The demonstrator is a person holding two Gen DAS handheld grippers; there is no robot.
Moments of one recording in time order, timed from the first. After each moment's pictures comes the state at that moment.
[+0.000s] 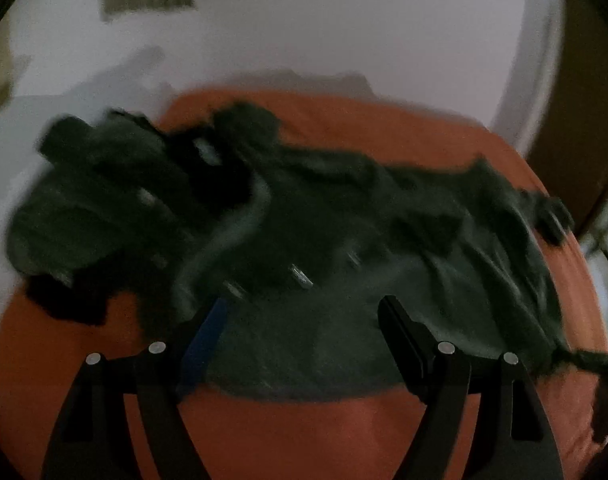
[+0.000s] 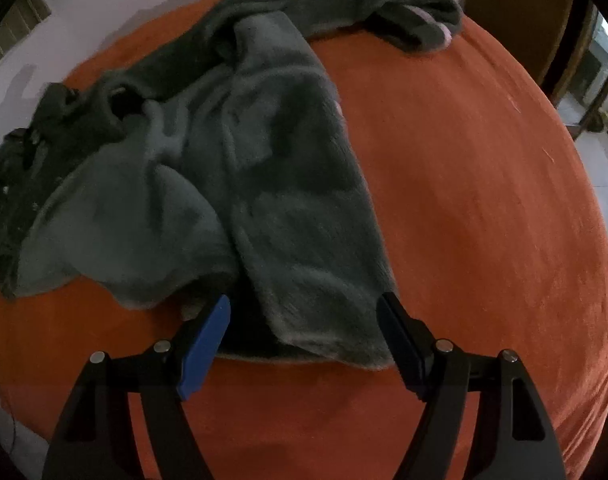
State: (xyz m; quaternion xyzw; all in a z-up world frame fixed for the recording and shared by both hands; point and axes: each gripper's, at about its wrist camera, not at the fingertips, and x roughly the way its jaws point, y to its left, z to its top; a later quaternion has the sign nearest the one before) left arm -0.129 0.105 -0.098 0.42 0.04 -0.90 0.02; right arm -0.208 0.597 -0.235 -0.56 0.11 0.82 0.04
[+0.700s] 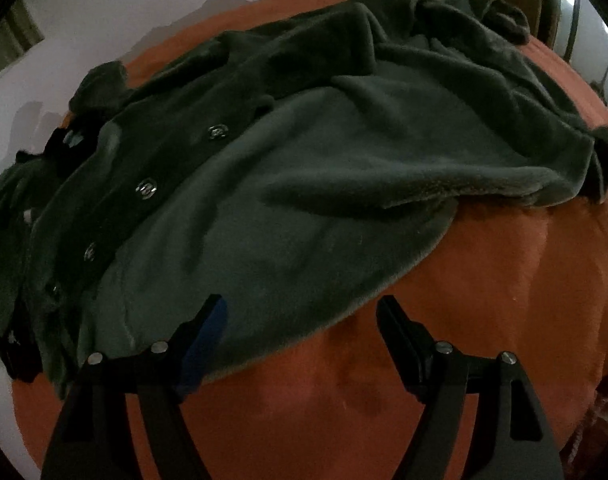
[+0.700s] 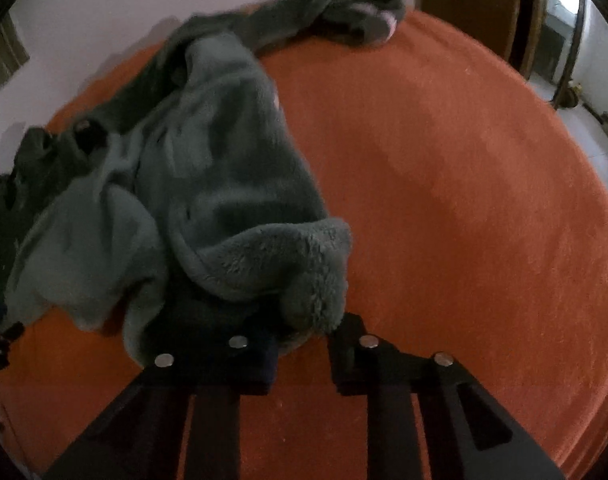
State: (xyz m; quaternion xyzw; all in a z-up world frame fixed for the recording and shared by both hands) left arm -0.155 0.209 -0.240 0.51 -0.17 -0.84 -0.08; right arm -0.185 0.629 -0.259 -0.49 0.15 0.86 0.10
